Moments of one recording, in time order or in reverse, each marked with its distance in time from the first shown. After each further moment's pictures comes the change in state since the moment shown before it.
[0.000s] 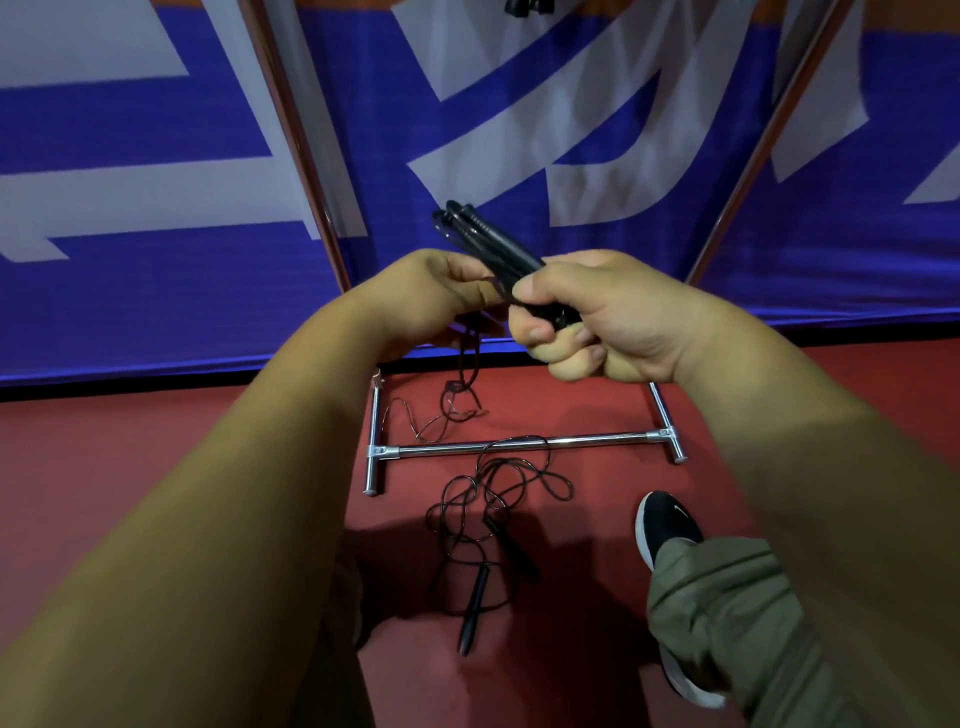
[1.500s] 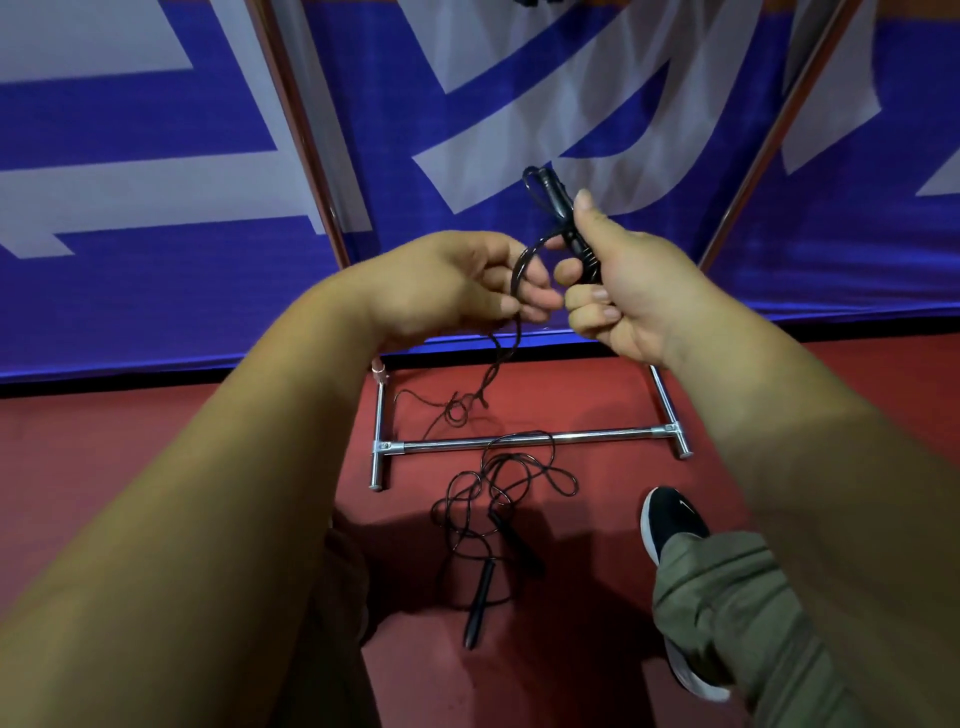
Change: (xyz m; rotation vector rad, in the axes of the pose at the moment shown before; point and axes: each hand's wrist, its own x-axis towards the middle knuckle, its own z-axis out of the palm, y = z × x) left_hand -0.007 0.017 -0.004 -0.087 -0.309 0.087; right_hand 0.028 0.010 -0.019 0.292 0.504 -0.054
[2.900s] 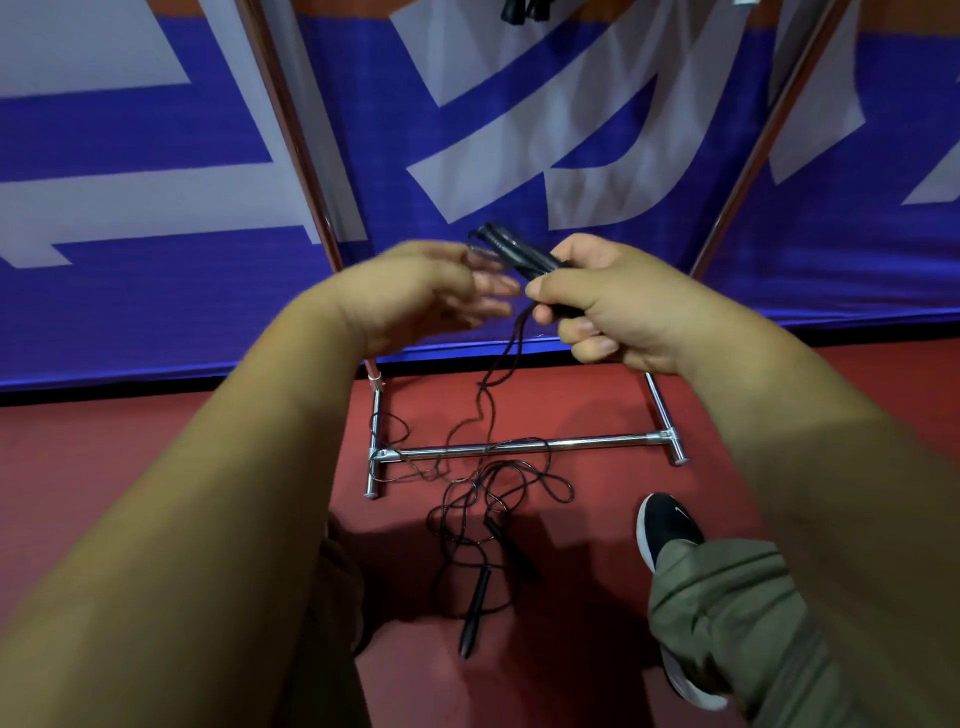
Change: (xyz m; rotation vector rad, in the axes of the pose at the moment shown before) left_hand 0.004 -0.012 -0.013 -0.176 0.173 -0.102; right_hand -0.018 -0.007 -0.005 -0.384 -0.191 -0.042
